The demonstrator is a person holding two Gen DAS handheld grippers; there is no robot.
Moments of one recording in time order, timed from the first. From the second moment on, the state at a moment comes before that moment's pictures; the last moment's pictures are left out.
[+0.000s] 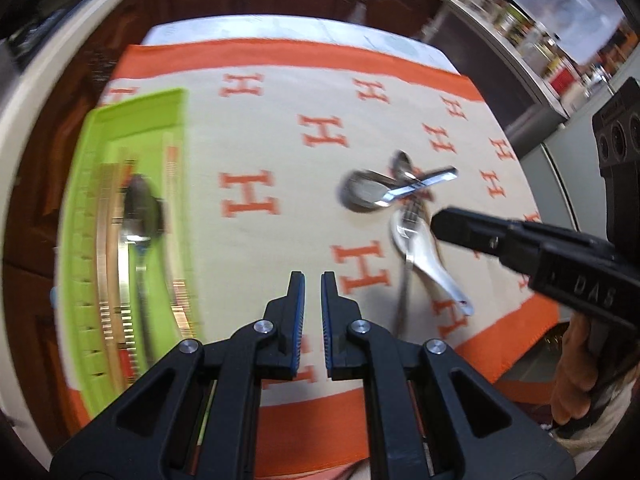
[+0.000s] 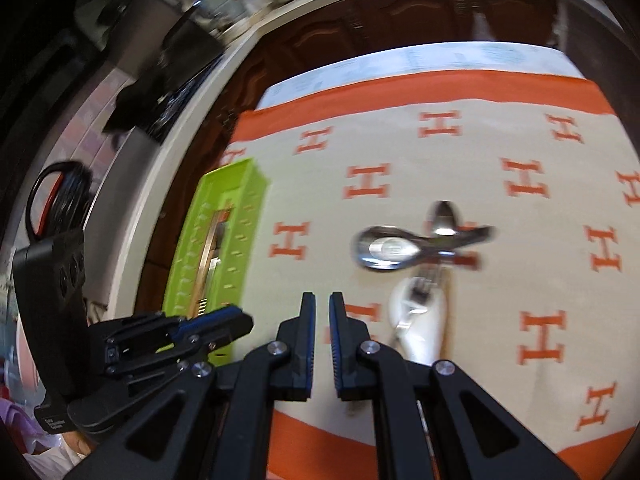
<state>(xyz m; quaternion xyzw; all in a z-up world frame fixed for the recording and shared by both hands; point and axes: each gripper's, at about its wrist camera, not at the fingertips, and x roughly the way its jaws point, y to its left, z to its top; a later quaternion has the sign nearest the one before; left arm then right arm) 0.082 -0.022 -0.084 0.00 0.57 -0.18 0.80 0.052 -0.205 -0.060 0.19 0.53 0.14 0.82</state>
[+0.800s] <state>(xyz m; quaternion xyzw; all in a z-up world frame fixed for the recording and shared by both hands) 0.104 -0.121 -0.161 -0.03 0.63 -0.29 0.72 0.030 -0.287 -0.131 0.28 0.55 0.11 0.78</state>
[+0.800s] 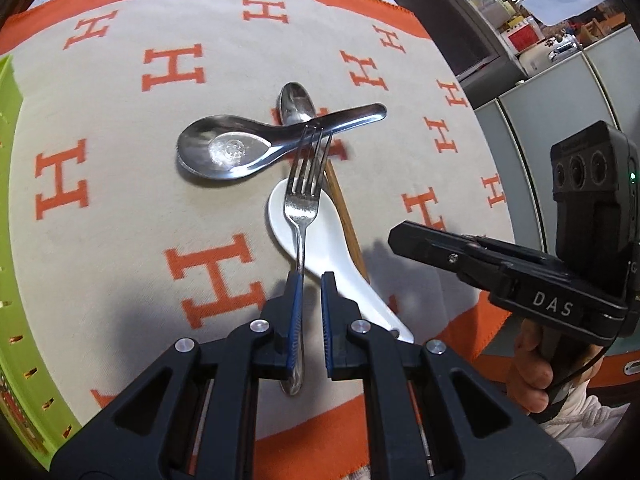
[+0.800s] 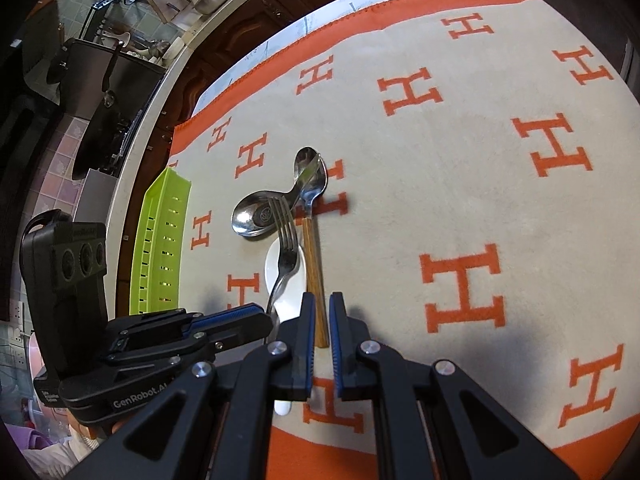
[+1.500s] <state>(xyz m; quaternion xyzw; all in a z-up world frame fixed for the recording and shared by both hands) 0.113 -0.126 -0.175 -0.03 0.63 -0.31 0.71 0.034 -0.287 -0.137 0.28 0.55 0.12 0.77</state>
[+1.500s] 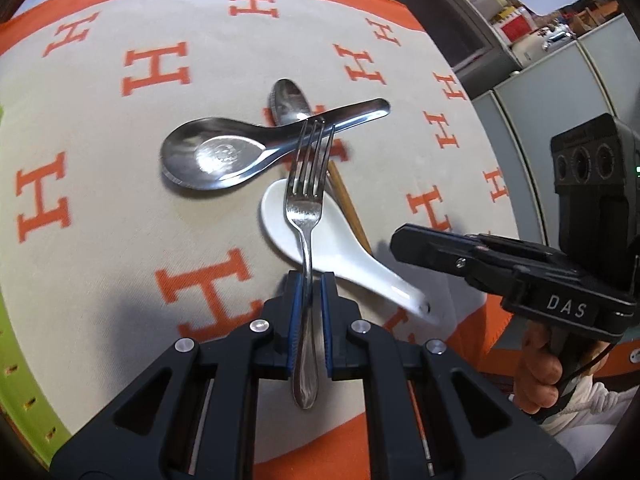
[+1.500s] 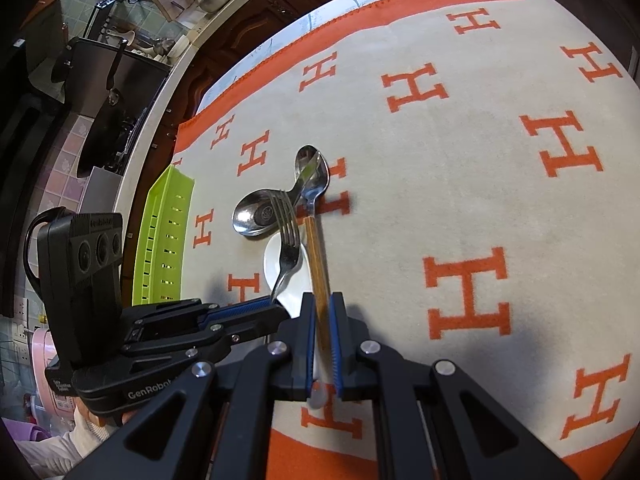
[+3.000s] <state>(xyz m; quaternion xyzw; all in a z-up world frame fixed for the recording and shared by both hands) 0.092 -0.049 -0.135 -0.08 0.59 -0.25 0.76 0.085 -0.290 -0.133 0.19 0.59 0.01 0.78</state>
